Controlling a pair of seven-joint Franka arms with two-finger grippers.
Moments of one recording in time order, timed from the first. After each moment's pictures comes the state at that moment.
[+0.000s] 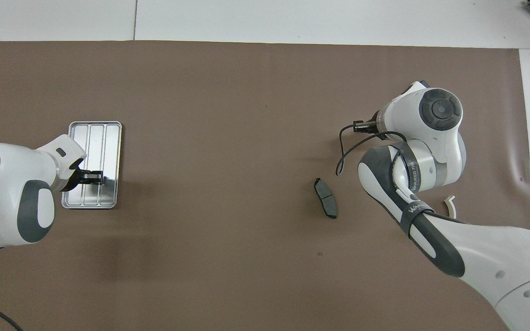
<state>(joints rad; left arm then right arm) -0.07 0.11 0.05 -2.28 -0.04 2.46 0.05 0.16 0.43 0.00 -1.85 -0.07 2.46 0.20</state>
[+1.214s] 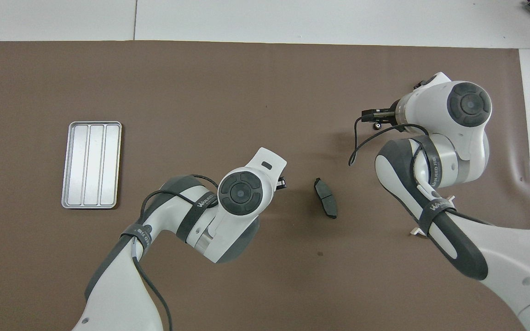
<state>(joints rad) -0.77 0.36 0.04 -1.95 -0.04 2.46 -0.87 0.11 0.35 0.01 -1.84 -0.07 2.42 0.20</state>
